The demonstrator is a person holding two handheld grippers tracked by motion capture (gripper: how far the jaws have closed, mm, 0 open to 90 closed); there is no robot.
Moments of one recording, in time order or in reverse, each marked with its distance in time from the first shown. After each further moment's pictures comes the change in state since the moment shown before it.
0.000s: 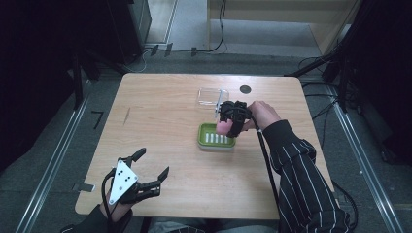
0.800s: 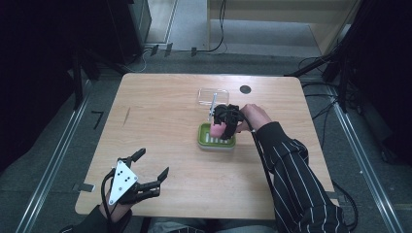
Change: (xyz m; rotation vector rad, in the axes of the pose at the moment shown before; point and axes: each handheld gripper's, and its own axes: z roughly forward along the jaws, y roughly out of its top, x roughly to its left) left arm 0.000 0.000 -0.001 0.003 0.000 0.003; right arm -0.003 0.014 0.031 -0.026 0.028 -0.034
